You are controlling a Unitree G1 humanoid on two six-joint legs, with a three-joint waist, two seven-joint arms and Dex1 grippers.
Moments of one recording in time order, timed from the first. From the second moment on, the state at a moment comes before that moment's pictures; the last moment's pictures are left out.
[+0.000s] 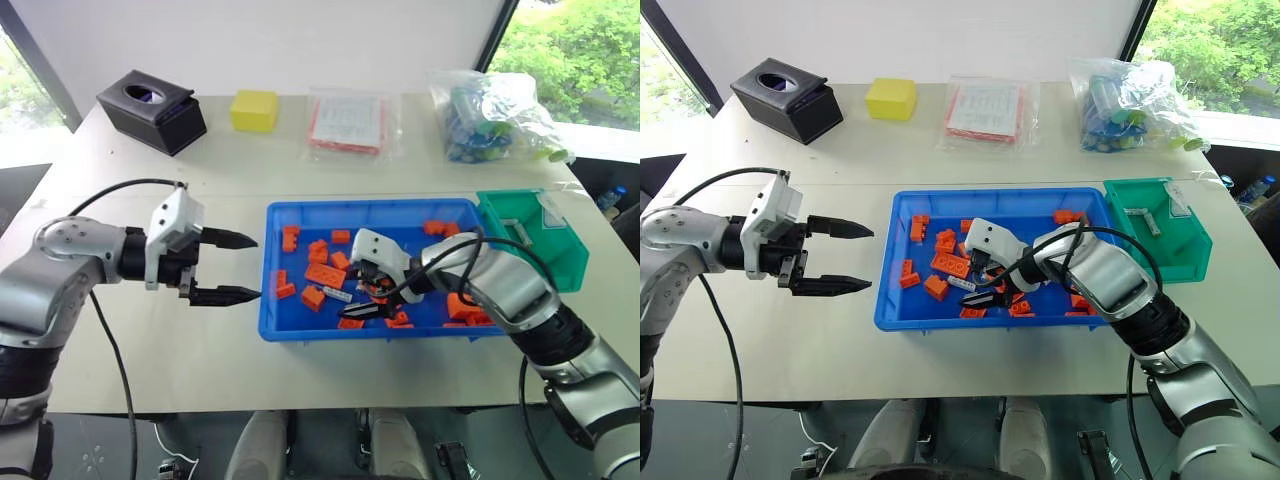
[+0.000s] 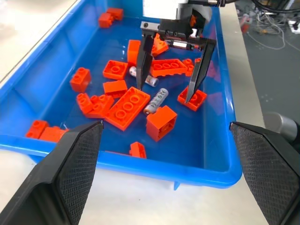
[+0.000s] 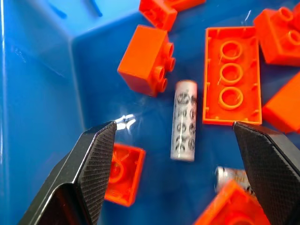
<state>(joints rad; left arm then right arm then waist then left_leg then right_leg) -0.42 0.94 0.06 -0.25 -0.60 0.60 -1.29 -0.72 -0.67 0.49 -0.23 0.35 1.00 0.94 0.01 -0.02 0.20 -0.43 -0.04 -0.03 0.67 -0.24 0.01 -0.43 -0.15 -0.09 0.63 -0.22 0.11</state>
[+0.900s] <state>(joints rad) -0.48 0.90 0.02 -0.20 -0.60 0.60 -1.31 -0.87 -0.86 0.07 -0.23 0.40 1.18 0.89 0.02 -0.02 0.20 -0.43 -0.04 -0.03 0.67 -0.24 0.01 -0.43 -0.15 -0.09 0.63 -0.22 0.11</state>
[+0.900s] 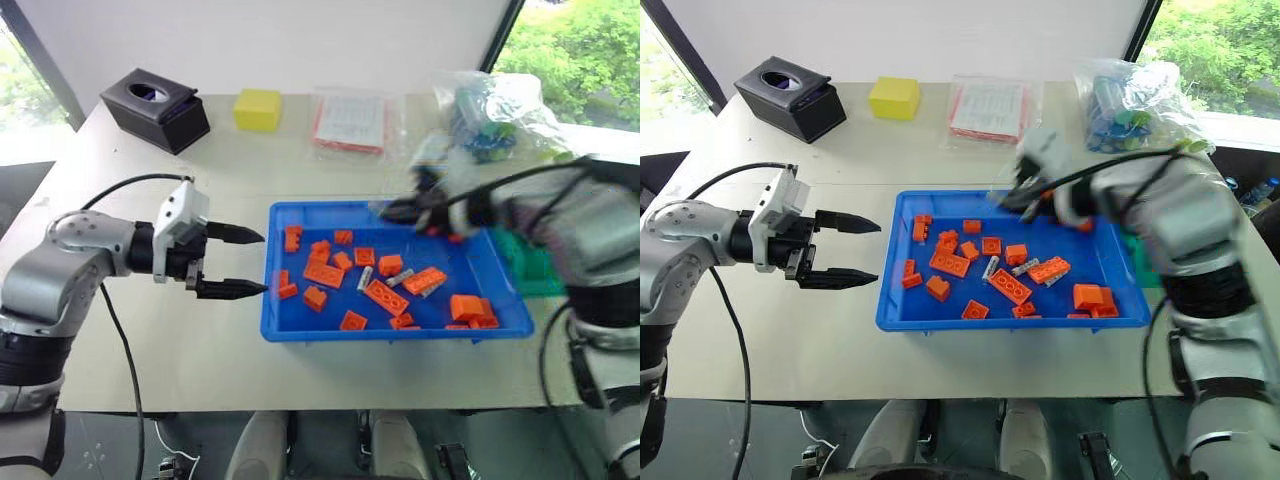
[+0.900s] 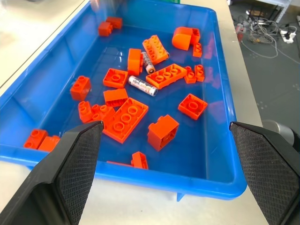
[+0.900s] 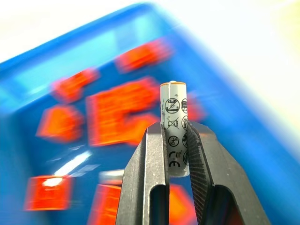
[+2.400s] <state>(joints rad) -0.52 0.88 0.02 -0.19 -0.60 0.60 -1.29 -0.61 -0.40 -0.19 -0.29 0.83 1.61 0.31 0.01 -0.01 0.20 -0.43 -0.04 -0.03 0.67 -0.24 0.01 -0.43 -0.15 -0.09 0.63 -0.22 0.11</state>
